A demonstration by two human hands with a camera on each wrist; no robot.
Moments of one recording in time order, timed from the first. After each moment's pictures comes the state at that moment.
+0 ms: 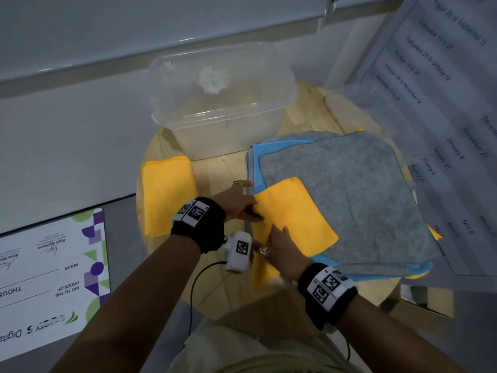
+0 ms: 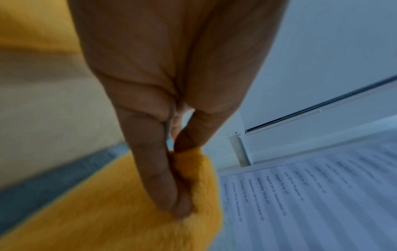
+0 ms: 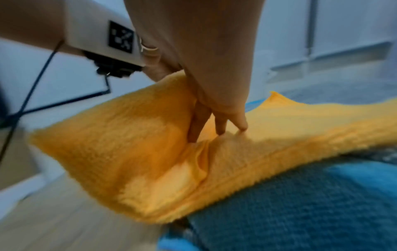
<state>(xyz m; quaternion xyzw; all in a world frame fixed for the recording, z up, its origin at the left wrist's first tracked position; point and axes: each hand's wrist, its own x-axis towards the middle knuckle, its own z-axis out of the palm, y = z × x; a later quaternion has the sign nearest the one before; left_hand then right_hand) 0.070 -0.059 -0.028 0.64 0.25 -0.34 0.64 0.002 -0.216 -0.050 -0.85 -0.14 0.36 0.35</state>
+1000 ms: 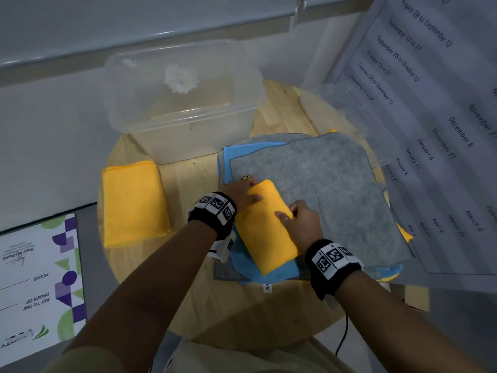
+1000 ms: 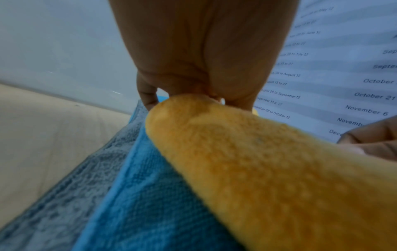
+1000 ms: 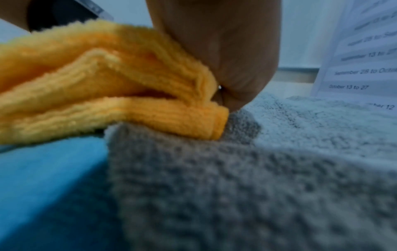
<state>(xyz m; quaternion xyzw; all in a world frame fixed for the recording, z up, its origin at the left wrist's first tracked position) 0.129 -0.122 -0.082 0.93 0.00 -0.29 0.21 0.076 -0.306 -0.086 -0.91 0.09 0.17 0.37</state>
